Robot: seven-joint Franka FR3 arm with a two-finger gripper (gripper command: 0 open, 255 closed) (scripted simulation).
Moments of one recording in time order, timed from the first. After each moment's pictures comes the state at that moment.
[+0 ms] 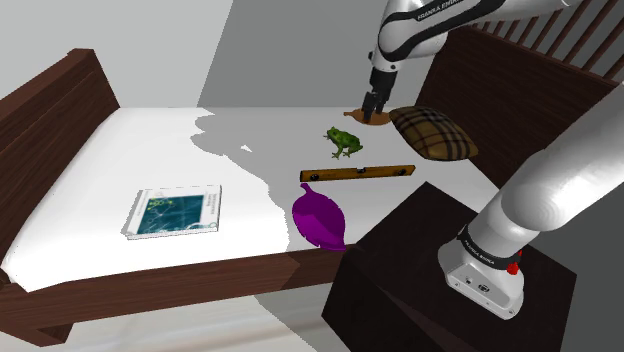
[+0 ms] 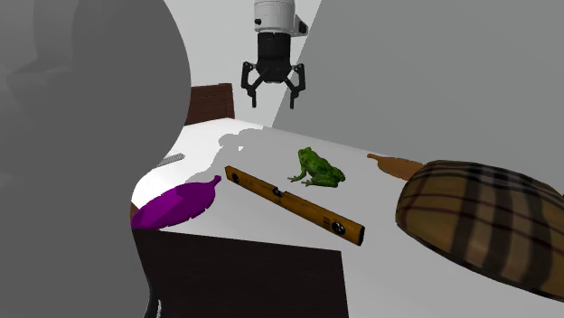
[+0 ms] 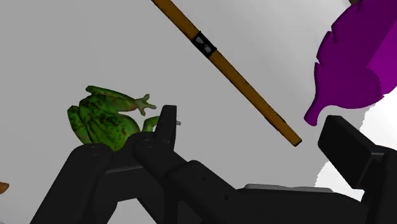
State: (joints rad) arm -0.05 -0.13 -0.13 -2.33 0.00 2.15 -0.34
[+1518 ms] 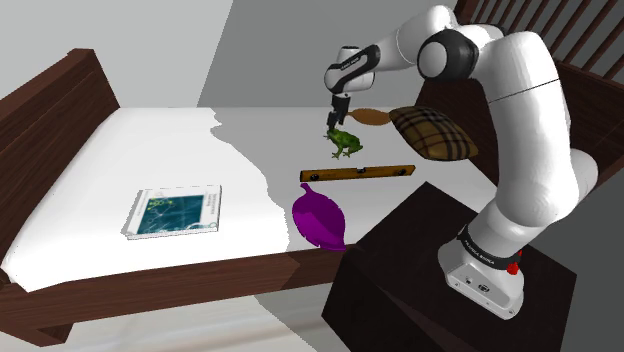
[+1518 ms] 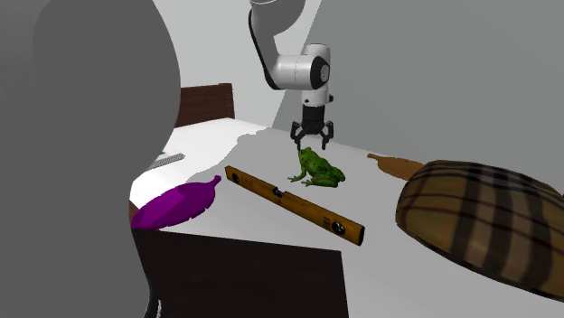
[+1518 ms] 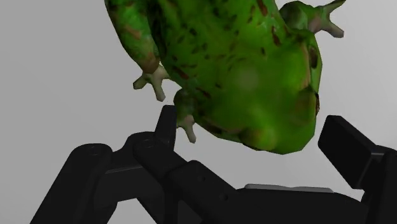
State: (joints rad) arm -0.16 0.81 -0.12 -1.48 0.11 2.26 -0.57
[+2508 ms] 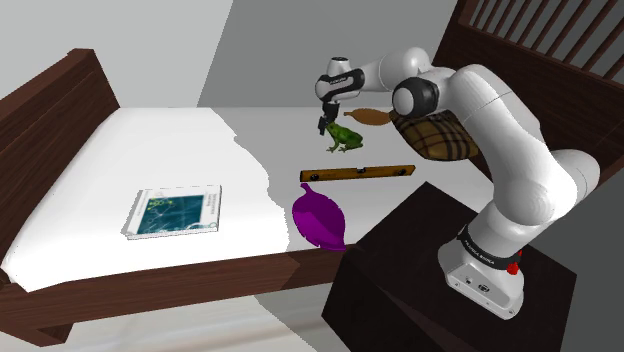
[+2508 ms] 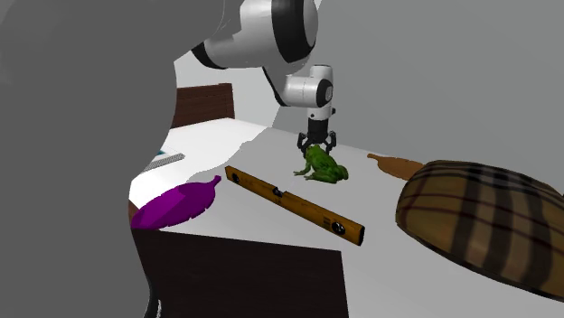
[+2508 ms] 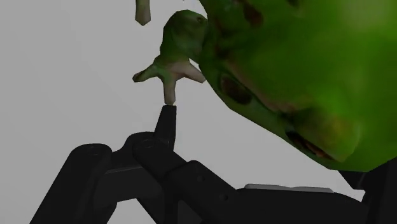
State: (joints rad) arm -0.20 1.17 -0.10 -0.97 0.12 2.17 -0.59
